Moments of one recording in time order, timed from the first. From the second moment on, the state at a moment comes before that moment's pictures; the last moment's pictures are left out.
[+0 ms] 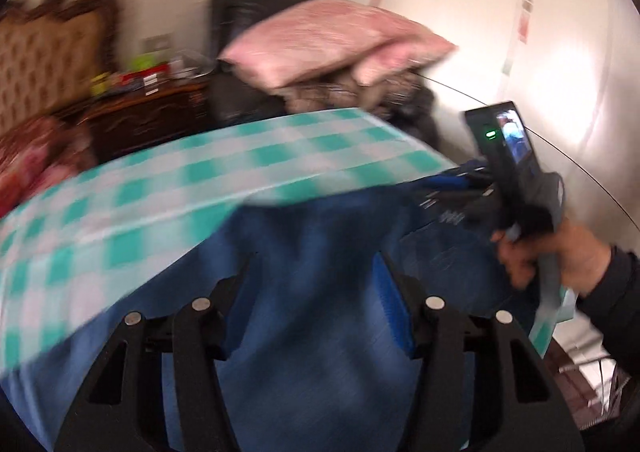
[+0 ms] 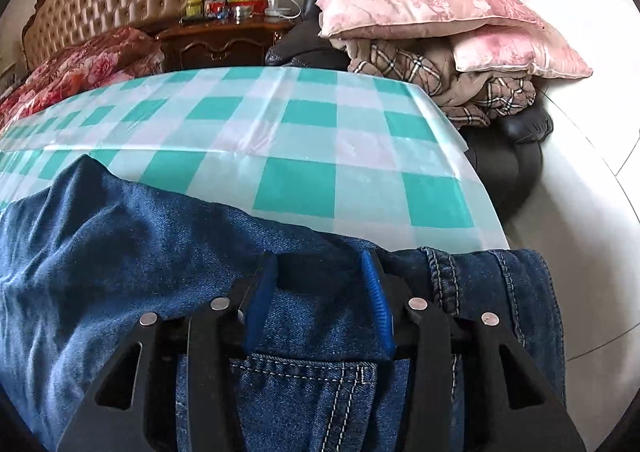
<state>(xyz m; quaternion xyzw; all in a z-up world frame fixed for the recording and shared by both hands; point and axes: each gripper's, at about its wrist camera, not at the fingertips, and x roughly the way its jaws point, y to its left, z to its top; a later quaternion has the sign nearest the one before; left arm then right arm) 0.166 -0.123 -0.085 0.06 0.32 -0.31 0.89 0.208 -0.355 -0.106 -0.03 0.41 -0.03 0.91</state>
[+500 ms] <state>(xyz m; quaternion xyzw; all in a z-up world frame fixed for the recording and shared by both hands) 0.243 -0.165 -0.113 0.00 0.39 -0.28 0.88 0.163 -0.384 -0.111 0.00 0.42 -0.11 0.90</state>
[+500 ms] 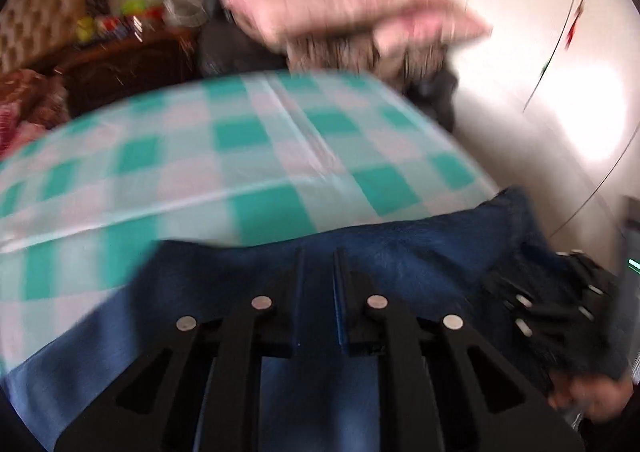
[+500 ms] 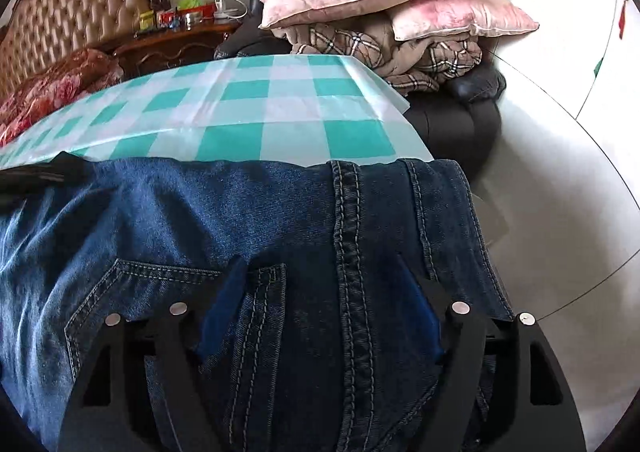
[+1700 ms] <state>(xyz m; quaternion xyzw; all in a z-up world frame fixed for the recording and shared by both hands) 0.162 0.365 -0.146 -0.13 0.40 0.20 0.88 0.167 -0.383 -0.117 -0.01 0.43 -0.15 0.89</state>
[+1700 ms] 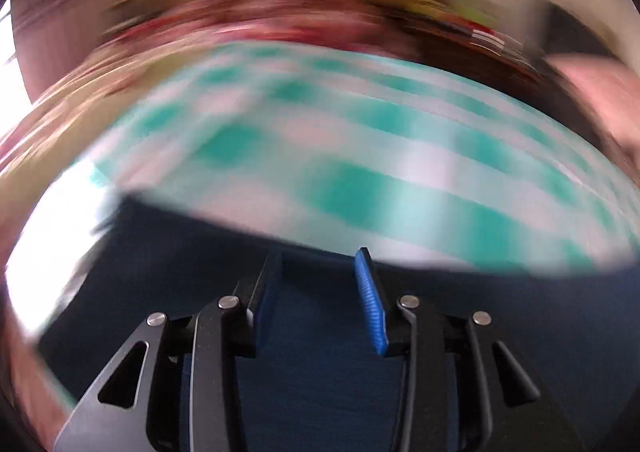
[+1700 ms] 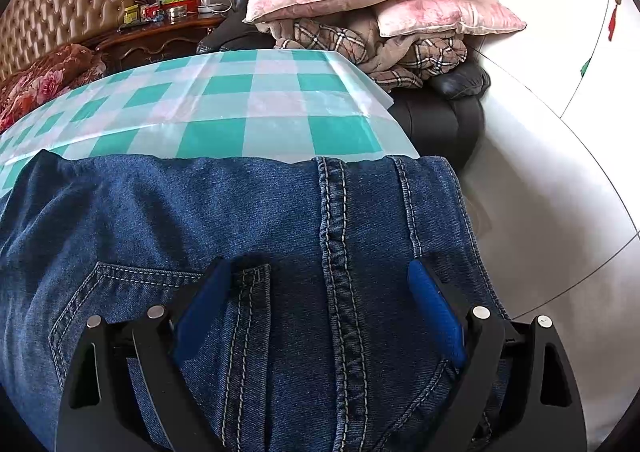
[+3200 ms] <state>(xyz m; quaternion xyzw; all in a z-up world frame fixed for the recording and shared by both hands) -0.018 -0.211 -0.151 0.31 0.24 -0.33 0.86 0.031 -0.481 -0.083 0.23 0.42 -0.15 0.86</state>
